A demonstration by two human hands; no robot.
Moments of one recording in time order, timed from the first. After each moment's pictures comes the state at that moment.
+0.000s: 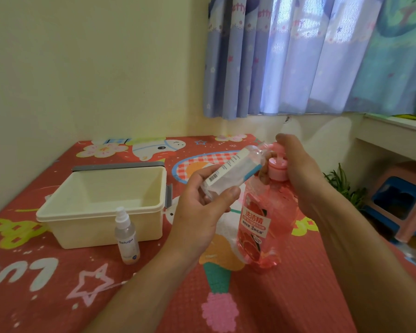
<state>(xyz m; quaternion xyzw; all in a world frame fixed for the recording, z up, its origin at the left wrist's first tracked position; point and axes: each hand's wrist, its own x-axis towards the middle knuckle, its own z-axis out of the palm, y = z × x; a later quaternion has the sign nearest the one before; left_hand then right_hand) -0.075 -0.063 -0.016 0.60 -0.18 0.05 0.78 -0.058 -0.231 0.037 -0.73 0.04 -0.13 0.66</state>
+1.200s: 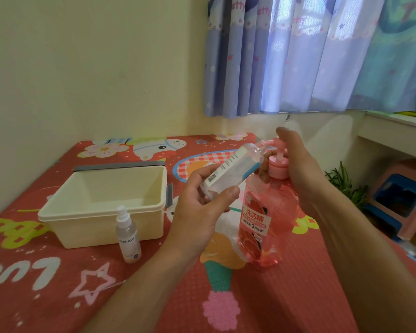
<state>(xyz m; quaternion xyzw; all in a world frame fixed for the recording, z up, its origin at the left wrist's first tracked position) -0.075 -0.061 -0.016 0.60 -0.19 0.05 0.78 -0.058 -0.231 0.036 -0.73 0.03 -0.14 0.67</state>
